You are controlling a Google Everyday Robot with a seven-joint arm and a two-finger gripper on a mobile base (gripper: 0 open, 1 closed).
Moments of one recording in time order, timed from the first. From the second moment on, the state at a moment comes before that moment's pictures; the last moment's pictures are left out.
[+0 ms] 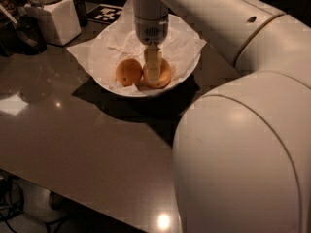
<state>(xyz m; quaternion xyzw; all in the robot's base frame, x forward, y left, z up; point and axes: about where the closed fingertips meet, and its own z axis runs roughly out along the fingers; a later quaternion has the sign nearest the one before) 0.650 0.003 0.872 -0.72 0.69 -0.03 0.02</state>
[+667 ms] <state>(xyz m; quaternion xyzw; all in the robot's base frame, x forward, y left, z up) 0.651 -0.014 0.856 -0.72 0.69 -0.02 0.01</state>
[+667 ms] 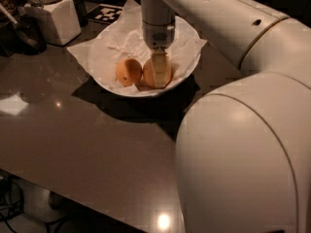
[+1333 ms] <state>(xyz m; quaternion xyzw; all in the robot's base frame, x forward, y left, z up) 0.649 -0.021 0.852 -0.72 0.69 -0.01 0.01</state>
